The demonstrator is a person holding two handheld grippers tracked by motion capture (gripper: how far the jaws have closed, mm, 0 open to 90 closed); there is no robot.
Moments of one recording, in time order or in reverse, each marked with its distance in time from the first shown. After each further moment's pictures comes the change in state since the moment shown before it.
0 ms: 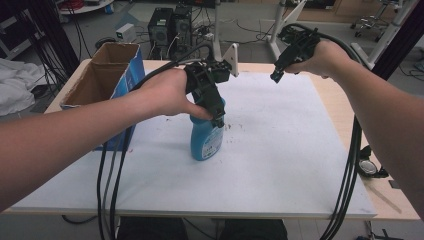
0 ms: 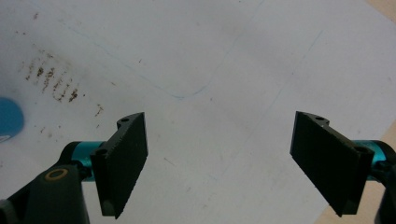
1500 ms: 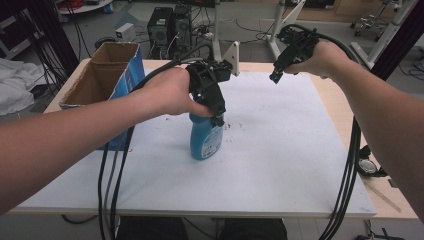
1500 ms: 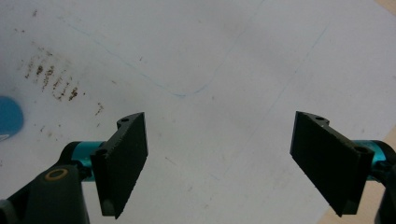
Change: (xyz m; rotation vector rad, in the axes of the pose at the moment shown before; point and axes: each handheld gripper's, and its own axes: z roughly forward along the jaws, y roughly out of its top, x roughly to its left) left arm 0.000 0.005 0.001 0.049 -0.040 -0.061; right arm 0.001 -0.001 0.003 0.006 0.001 0.002
